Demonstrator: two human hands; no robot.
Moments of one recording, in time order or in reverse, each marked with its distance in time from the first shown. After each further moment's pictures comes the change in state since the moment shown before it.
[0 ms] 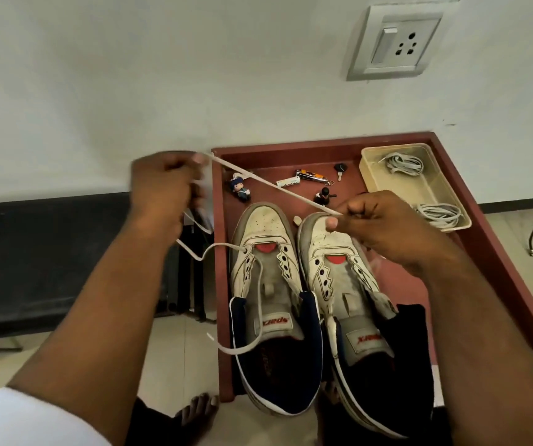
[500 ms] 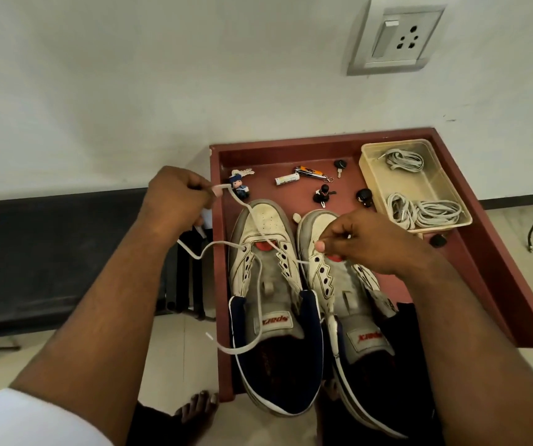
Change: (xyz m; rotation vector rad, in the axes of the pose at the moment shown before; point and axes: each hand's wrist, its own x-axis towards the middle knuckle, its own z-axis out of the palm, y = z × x) left_hand 0.012 -0.024 -0.002 0.526 -0.197 0.048; right_hand 0.010 0.013 0.012 -0.372 -0.168 0.058
